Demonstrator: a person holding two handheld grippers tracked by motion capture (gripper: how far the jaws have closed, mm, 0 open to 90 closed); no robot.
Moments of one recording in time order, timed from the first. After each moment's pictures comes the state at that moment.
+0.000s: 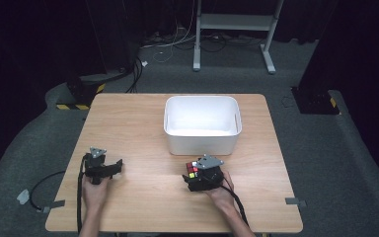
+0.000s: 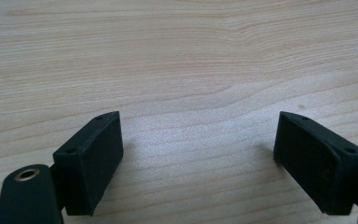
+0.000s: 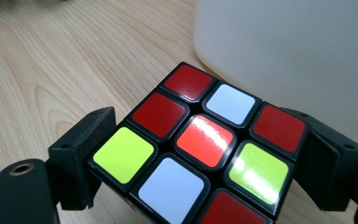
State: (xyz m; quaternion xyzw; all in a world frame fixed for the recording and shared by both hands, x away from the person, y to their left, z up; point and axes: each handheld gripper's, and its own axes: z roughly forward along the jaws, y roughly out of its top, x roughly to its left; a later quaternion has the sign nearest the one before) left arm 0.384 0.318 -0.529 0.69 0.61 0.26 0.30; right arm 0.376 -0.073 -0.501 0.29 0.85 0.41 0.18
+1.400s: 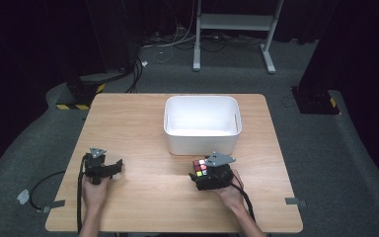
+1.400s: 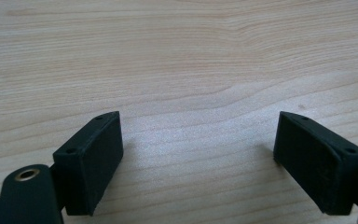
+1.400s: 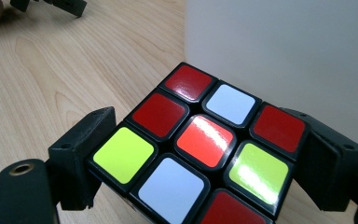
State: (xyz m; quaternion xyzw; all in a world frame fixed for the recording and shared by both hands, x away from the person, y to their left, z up) left arm 0.384 0.318 -0.529 0.69 0.61 0.26 0.30; right arm 0.372 -0.098 -0.475 0.29 0.84 0.42 0.16
